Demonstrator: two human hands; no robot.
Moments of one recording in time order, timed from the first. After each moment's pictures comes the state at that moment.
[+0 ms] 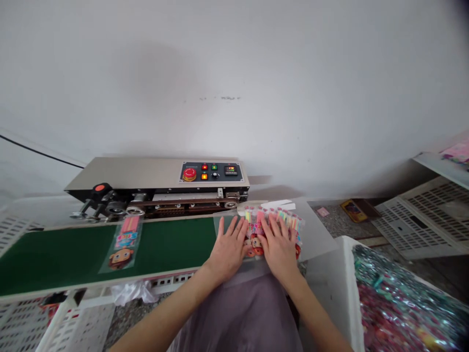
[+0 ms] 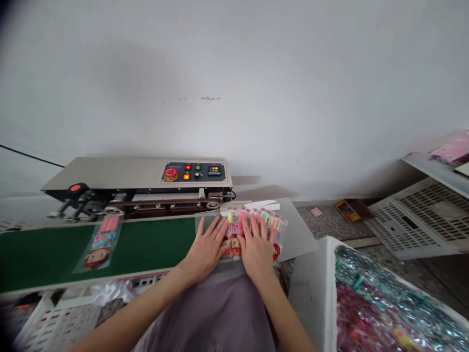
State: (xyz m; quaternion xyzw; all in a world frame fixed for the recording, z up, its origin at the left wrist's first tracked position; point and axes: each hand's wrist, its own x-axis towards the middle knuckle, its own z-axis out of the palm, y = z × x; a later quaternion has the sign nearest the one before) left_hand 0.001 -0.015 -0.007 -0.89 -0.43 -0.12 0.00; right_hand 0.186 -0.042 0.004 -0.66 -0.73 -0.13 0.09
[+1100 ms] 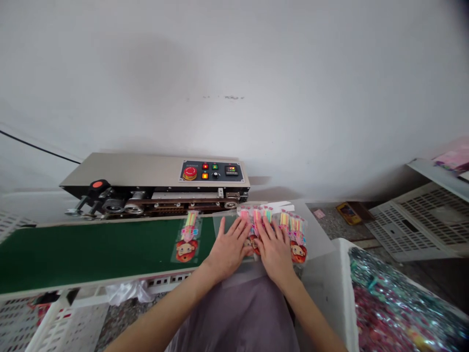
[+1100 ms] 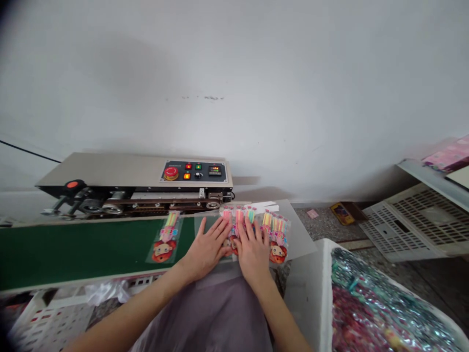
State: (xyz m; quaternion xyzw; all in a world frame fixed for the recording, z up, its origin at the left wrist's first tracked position) left_hand 0.002 -0.011 -0.010 -0.90 -0.41 -0.13 0.00; right_hand 0.184 -0.043 0.002 -0.66 -0.75 -0.09 0.08
